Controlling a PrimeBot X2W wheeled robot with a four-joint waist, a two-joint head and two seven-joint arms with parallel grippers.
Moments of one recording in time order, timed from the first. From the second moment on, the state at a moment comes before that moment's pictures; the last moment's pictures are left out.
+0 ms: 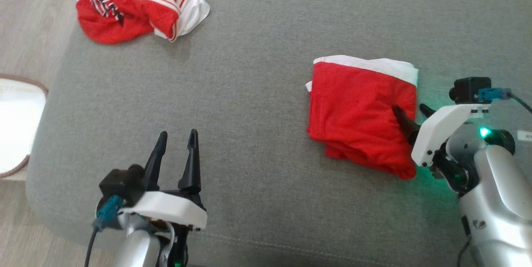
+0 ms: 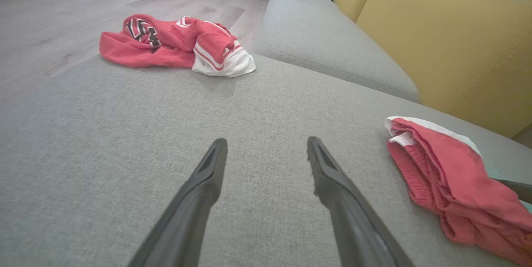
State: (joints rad) left arm -0.07 0.05 -0.28 0.20 -0.36 0.05 -0.25; right arm -0.42 -0.19 0.11 0.50 0.38 0.13 0.48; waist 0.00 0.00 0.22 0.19
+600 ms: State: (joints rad) left arm -0.10 0.05 -0.28 0.14 -0.32 0.04 -0.25; right arm -0.52 -0.24 0.17 0.52 0.38 0.13 0.39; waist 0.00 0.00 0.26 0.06
